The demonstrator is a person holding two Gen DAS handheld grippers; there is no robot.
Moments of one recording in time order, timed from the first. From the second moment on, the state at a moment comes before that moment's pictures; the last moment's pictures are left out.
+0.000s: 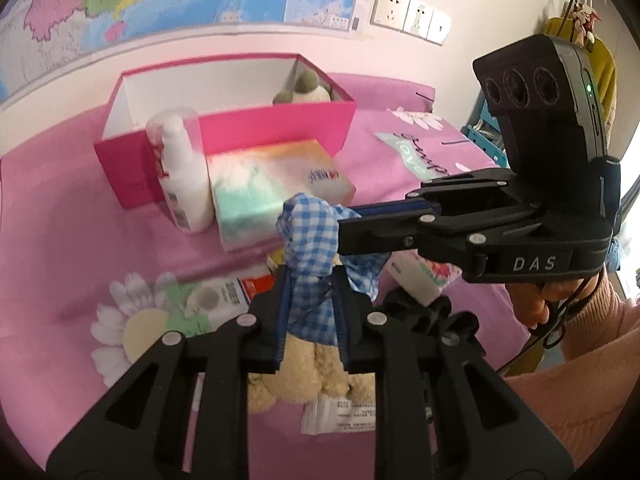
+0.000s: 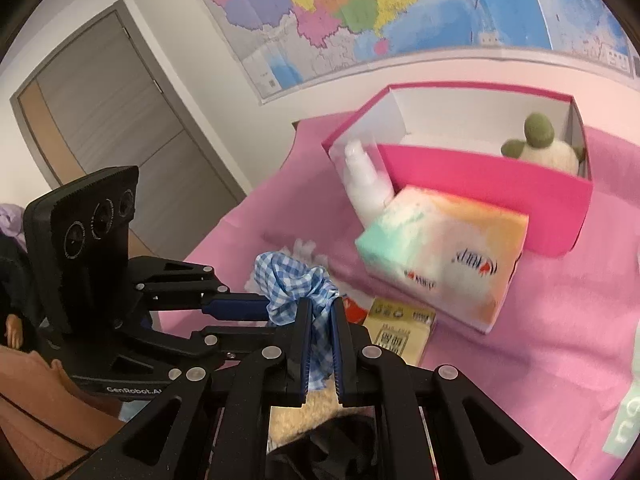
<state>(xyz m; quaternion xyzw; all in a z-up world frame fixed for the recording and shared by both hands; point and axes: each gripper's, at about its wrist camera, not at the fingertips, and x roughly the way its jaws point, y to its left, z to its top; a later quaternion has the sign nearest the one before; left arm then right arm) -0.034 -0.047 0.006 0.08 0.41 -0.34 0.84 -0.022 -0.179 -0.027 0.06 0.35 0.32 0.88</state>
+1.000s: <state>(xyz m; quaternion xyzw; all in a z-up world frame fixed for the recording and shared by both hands) 0.017 -0.062 0.062 0.09 0.35 -0.31 0.88 0.021 -0.179 0.039 0.04 0.28 0.32 0.90</state>
